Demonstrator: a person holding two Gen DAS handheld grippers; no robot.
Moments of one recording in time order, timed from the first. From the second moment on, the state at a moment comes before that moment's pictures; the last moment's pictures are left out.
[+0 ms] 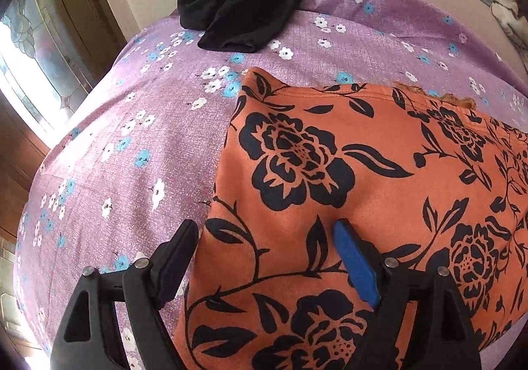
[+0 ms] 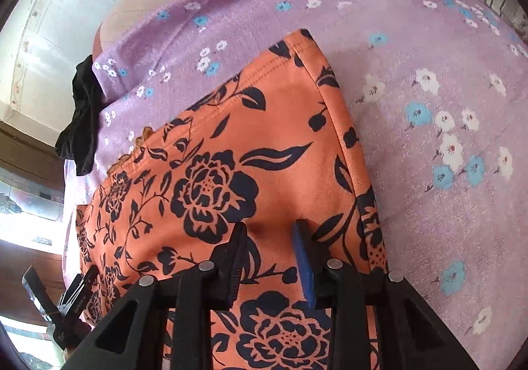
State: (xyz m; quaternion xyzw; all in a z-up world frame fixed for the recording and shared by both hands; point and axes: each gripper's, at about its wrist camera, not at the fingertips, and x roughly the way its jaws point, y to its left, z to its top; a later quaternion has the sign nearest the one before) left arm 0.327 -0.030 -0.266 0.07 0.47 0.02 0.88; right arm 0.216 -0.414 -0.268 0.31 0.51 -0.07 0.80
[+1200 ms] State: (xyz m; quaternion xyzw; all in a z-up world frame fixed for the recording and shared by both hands) left arm 0.226 0.041 -0.258 -0.11 0.52 0.00 0.85; right arm 0.102 -0.324 -0.253 0.33 0.52 0.04 0.79
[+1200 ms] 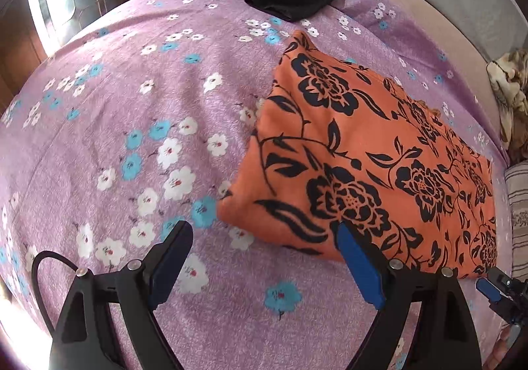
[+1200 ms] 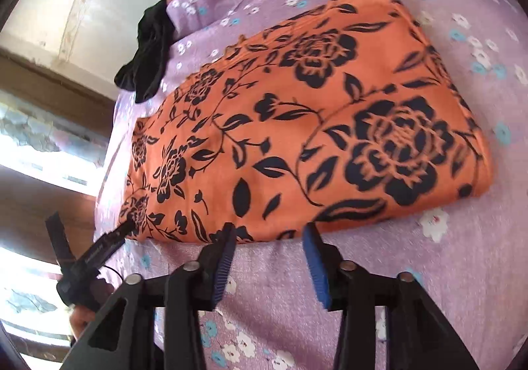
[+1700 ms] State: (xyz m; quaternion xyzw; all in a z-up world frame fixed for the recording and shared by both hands) left arm 0.257 0.041 -0.277 -0.26 0.49 -0.08 0.83; right arm 0.081 -0.415 -0.303 0.57 0.39 -0.03 0.72
